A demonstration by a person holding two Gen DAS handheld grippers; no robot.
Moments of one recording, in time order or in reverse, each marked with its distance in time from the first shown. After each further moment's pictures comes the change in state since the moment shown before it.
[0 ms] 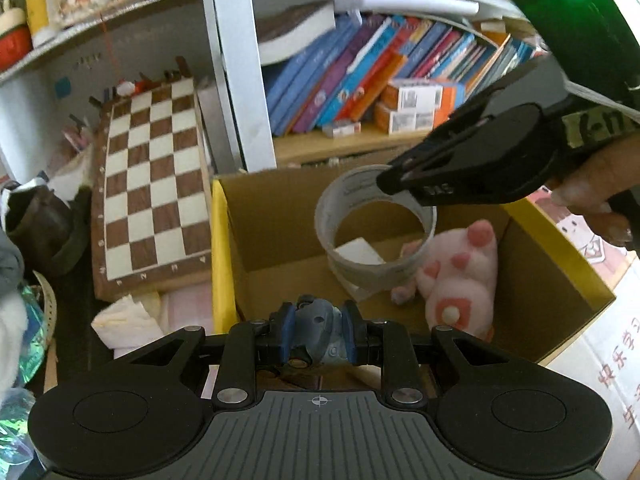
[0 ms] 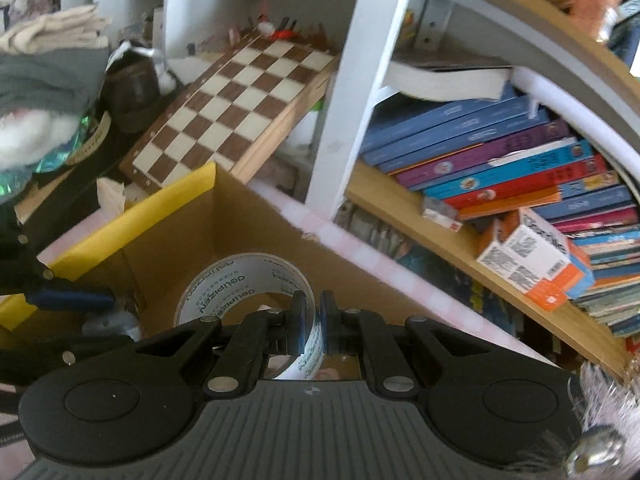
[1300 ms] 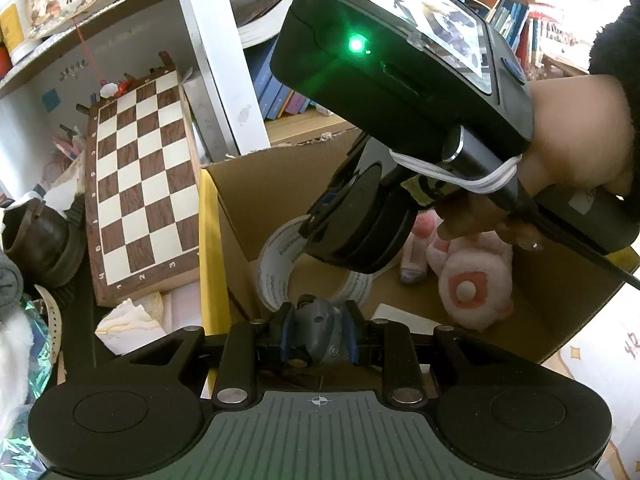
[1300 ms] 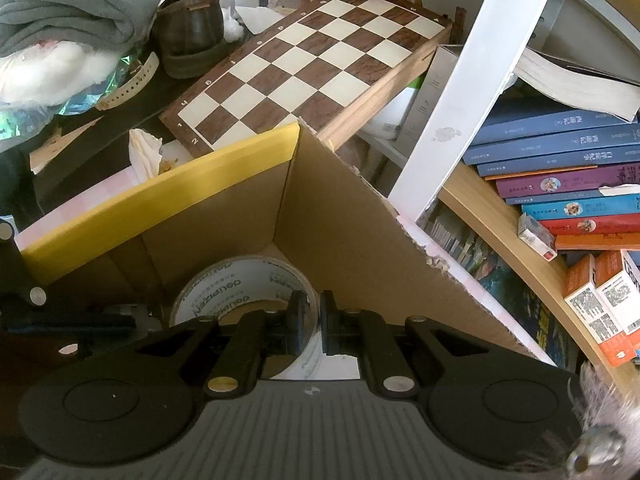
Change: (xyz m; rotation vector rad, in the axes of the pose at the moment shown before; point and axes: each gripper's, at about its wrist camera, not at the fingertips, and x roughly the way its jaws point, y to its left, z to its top) left arm 0.011 -0.010 0.000 0.085 0.046 0.048; right arm 0.066 0.040 0.011 -0.139 0.057 0.122
